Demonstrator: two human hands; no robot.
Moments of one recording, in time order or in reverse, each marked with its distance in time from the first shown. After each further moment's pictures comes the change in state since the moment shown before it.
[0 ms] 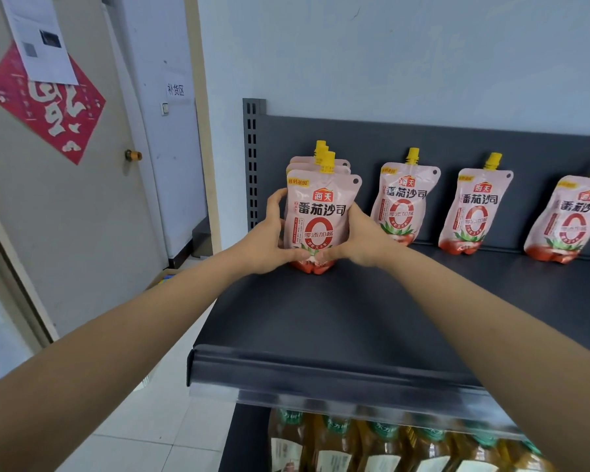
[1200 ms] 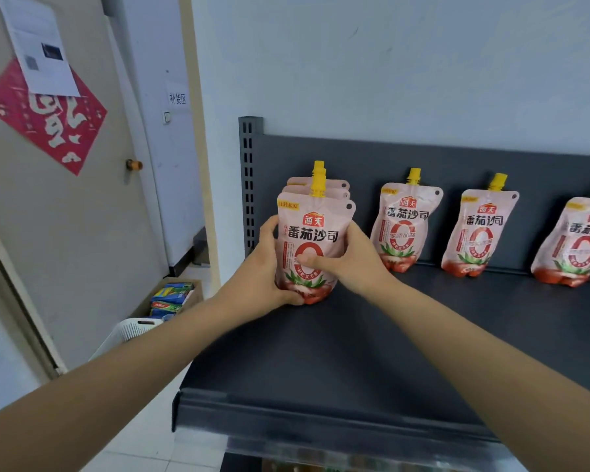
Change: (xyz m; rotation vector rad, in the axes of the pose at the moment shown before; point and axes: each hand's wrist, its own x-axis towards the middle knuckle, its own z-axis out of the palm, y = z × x) left_hand -0.017 0.002 0.007 -0.052 0.093 0.106; right_hand 0.000 -0.006 0.015 0.332 0.166 -0.067
